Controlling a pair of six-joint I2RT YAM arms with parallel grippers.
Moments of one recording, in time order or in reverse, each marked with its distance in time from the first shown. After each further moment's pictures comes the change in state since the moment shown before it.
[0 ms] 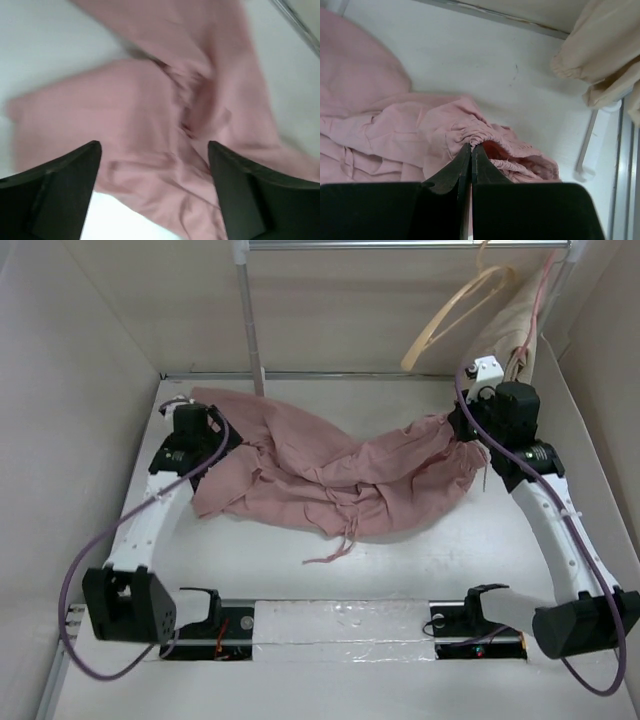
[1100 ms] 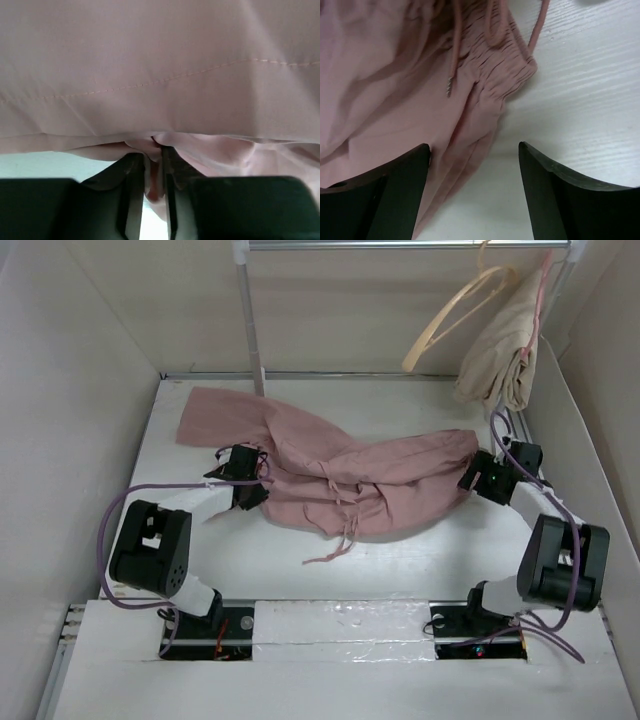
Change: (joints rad) left arm -0.224 0.239 -0.314 0.229 0.024 -0.109; right arm -0.408 0.185 -0.509 0.200 -0.145 0.263
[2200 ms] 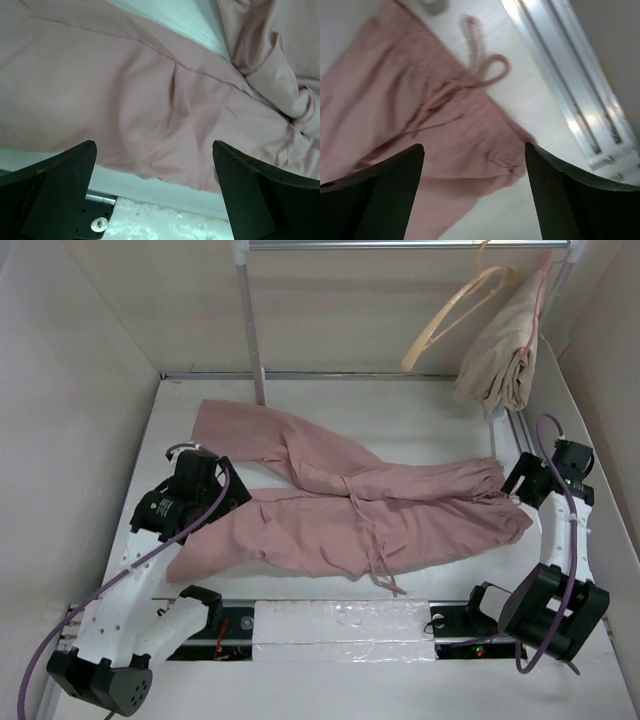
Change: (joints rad) left arm -0.015 -0.646 0.235 -0.777 -0.026 0.050; right arm -0.211 -0.219 0.128 -0.364 0.237 -0.091
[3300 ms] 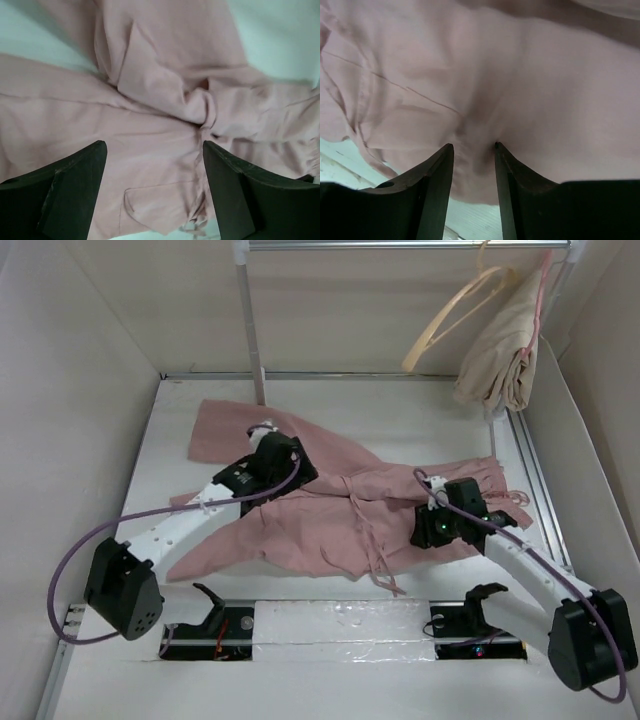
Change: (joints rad) left arm -0.298 0.414 -0.008 0.581 -0.042 -0.199; right arm 0.743 -0.148 -0.372 0.109 -0.338 -0.014
